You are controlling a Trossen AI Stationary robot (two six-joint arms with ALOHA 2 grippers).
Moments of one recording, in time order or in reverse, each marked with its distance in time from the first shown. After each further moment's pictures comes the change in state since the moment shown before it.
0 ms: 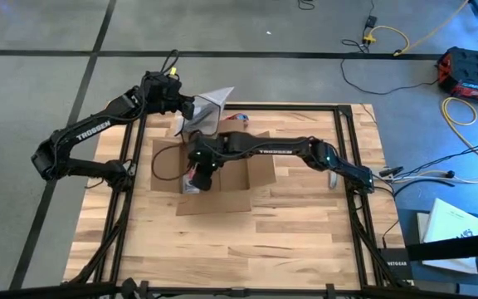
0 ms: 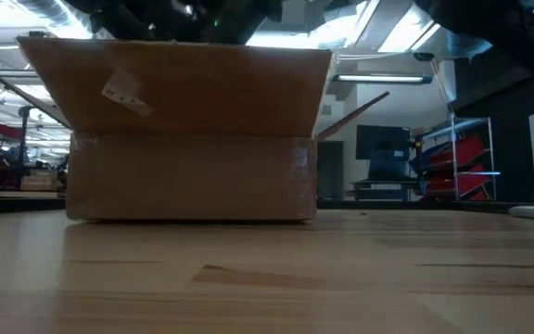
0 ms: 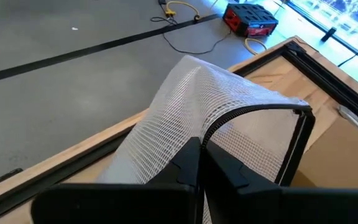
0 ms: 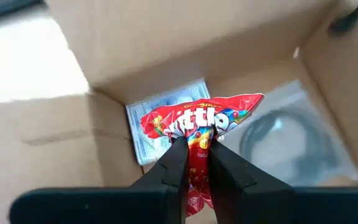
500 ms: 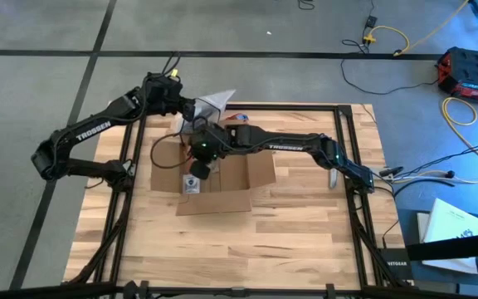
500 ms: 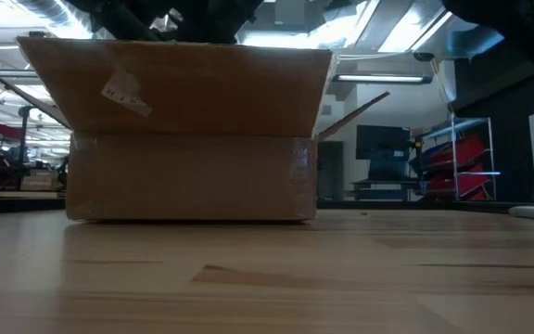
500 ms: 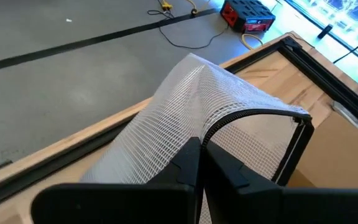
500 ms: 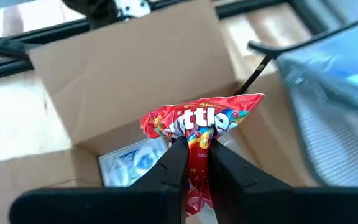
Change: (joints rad) left arm -0.021 0.000 0.000 -0.020 0.011 -0.033; right arm -0.001 -0.092 0.001 0.063 0.227 -0.036
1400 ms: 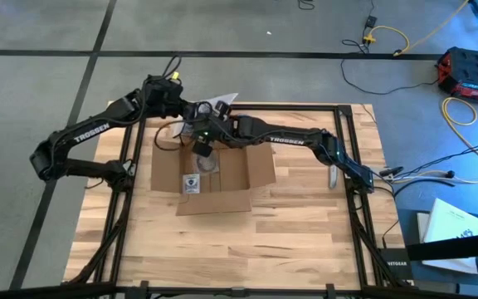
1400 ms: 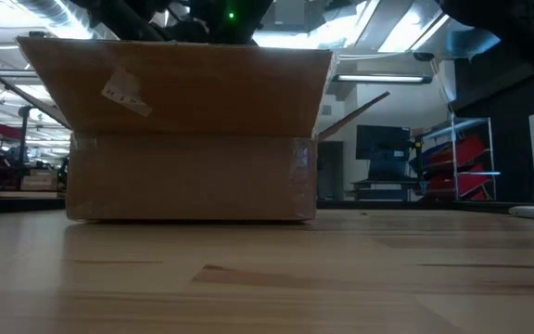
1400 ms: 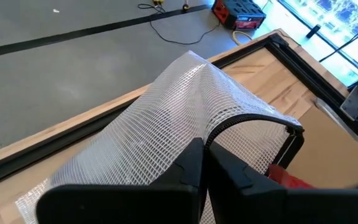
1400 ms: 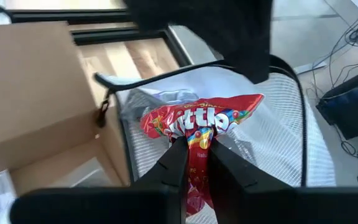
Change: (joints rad) left arm -0.038 -0.021 0.000 -0.016 0.016 -0.060; right arm -0.065 -0.009 -0.009 0.039 0.373 -0.193
